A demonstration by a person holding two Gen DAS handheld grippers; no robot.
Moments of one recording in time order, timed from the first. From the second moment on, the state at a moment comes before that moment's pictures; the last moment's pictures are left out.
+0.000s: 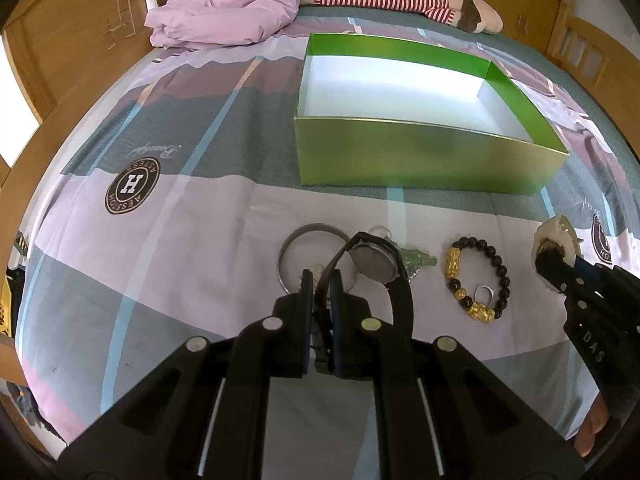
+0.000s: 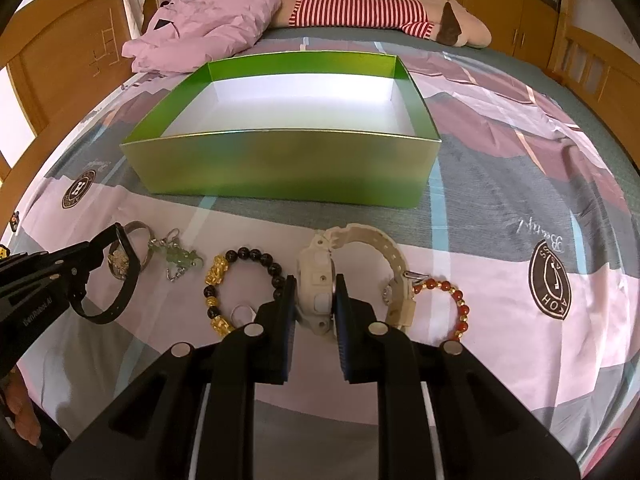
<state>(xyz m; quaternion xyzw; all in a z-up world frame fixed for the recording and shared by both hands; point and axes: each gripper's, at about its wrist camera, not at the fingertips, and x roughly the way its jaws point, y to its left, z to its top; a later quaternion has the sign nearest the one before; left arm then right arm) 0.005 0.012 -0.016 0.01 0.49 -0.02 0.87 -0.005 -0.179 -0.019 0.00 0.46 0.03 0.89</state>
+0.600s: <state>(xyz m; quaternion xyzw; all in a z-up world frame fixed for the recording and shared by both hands) 0.004 0.008 -0.020 0.02 0.49 -0.03 0.87 -0.006 -0.178 -0.020 0.00 0.46 0.03 0.89</state>
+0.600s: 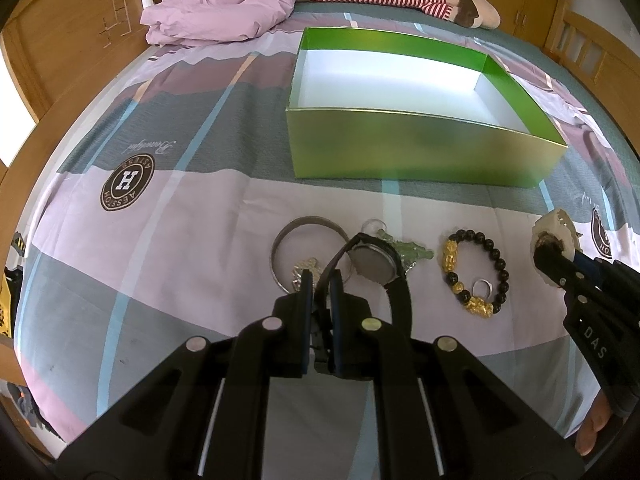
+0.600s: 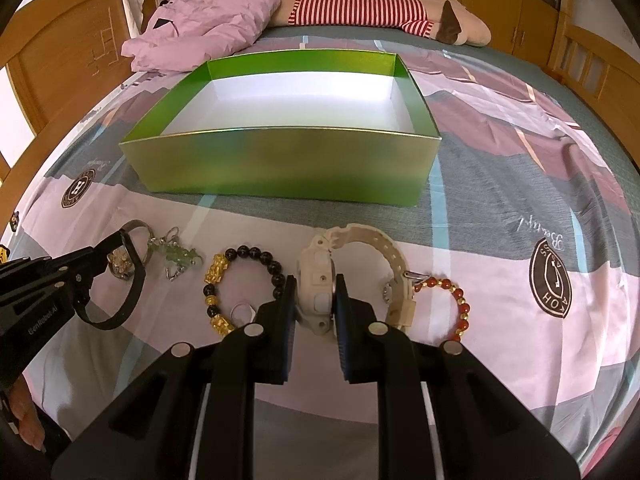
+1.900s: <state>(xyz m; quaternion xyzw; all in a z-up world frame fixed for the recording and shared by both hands) 0.150 0.011 0.020 -0.09 0.44 -0.10 0.89 0.126 -0.176 0.006 0.01 0.45 0.06 0.89</state>
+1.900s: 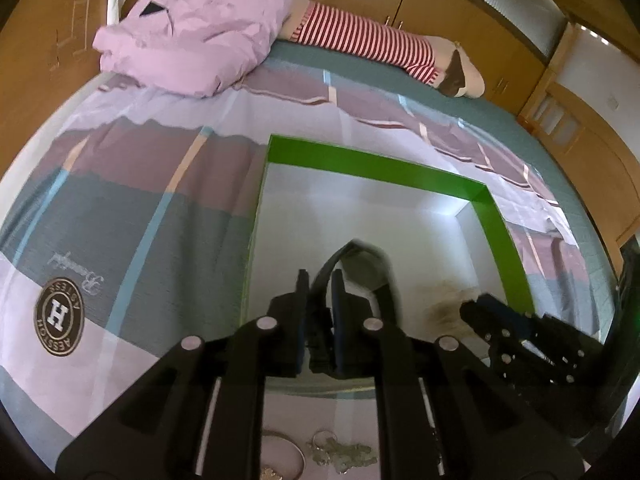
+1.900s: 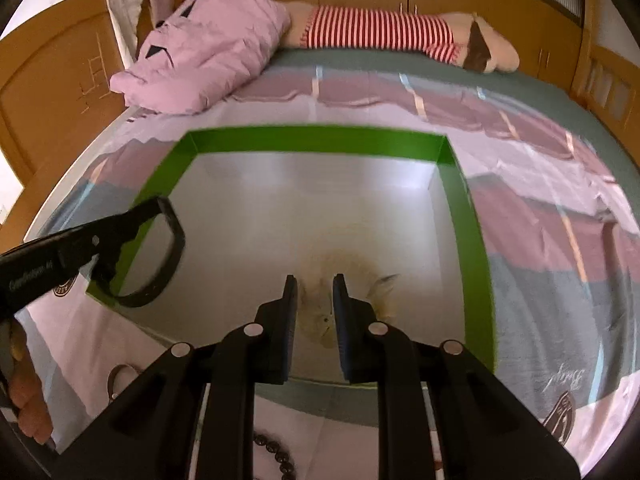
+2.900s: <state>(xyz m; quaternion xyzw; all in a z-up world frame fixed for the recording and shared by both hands) 0.051 0.043 -0.020 -0.02 0.54 -0.04 0.84 0.034 -0.194 -0.012 0.05 0.55 0.15 0.82</state>
